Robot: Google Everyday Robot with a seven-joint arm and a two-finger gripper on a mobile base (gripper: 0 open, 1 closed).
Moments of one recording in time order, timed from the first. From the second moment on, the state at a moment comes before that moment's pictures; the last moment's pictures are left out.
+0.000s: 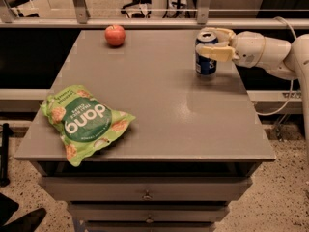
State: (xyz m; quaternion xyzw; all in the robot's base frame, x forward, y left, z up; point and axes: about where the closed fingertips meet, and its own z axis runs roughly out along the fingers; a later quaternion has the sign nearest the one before) arm 0.684 -0.167 0.936 -0.45 0.51 0.39 0.62
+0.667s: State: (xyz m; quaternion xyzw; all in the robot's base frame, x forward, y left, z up) arm 0.681 -0.185 0.922 -0.43 0.50 0.41 0.62
